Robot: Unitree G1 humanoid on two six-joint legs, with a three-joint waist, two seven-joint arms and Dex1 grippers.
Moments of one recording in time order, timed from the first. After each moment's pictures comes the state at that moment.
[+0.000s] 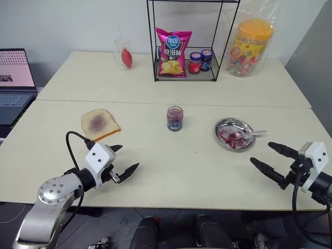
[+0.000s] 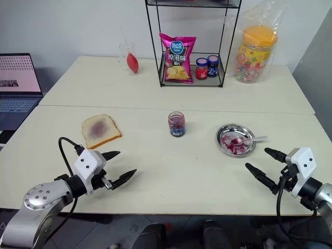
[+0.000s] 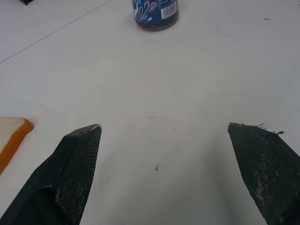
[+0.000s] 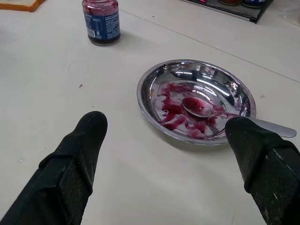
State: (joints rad) left arm 0.16 0.69 0.18 -0.44 -0.29 0.37 -0.72; right arm 0.28 -0.72 -0.44 -0.45 0.55 0.38 0.81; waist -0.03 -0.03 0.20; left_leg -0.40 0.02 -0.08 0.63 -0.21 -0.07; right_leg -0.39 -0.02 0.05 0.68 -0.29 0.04
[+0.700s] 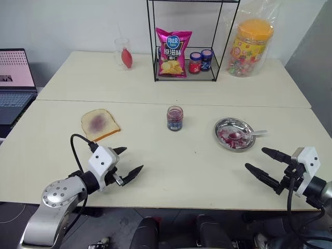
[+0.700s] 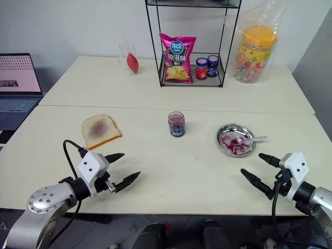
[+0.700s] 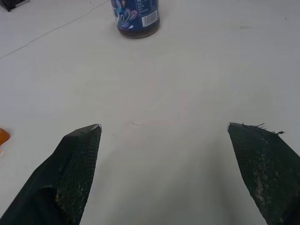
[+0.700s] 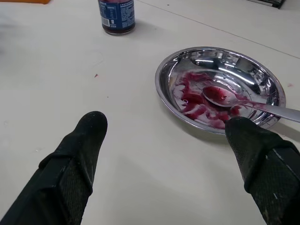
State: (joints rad) left arm 0.18 0.68 0.16 -0.46 -0.29 0.32 -0.75; right arm 0.30 -0.70 -0.40 -0.45 0.53 0.38 0.83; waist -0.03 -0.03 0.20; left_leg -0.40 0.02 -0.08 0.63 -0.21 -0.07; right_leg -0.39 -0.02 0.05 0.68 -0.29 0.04
